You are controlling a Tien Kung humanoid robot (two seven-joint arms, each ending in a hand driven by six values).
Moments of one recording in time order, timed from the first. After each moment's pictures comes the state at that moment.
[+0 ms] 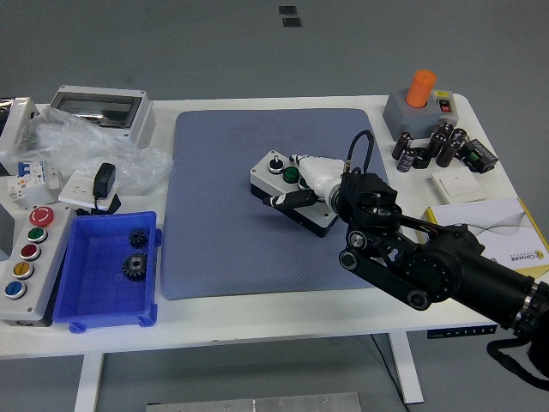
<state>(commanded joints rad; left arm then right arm) 0.00 0.28 -0.17 -0.20 0.27 0.12 0.01 0.79 -0.13 0.50 1.14 -1.80 0.04 -0.65</state>
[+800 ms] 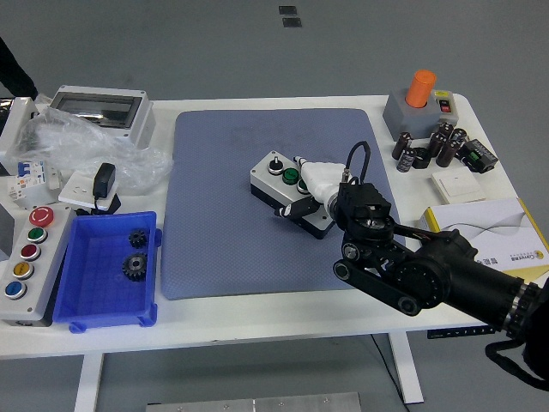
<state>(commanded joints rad) 0.00 0.27 -0.16 -0.20 0.28 0.12 0.01 0.80 -0.11 0.42 1.07 -1.82 -0.06 -0.65</state>
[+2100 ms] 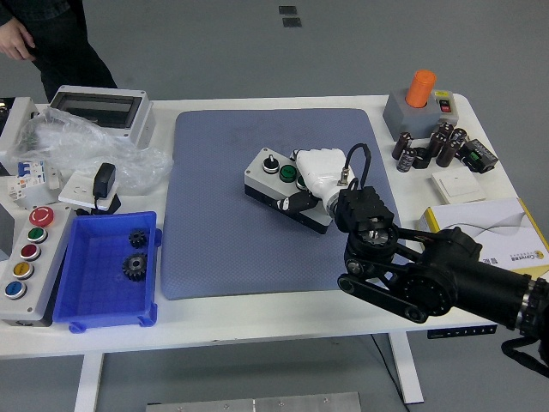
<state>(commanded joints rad) 0.00 0.27 -0.22 -0.21 0.34 0.12 0.00 0.86 -0.18 0.25 1.15 -1.93 -0.26 -0.59</state>
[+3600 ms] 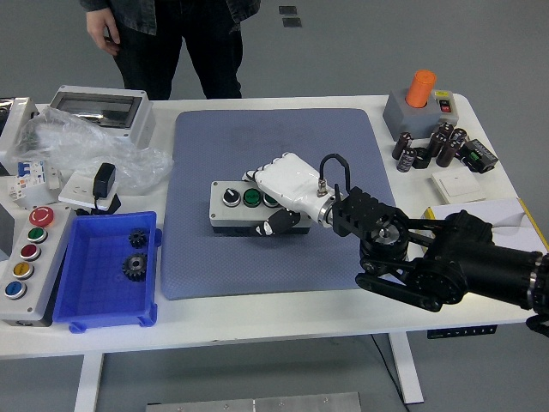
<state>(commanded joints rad) -0.01 0.27 -0.21 -0.21 0.34 0.12 0.00 0.95 -0.20 0.05 1.05 -1.91 -0.34 -0.18</state>
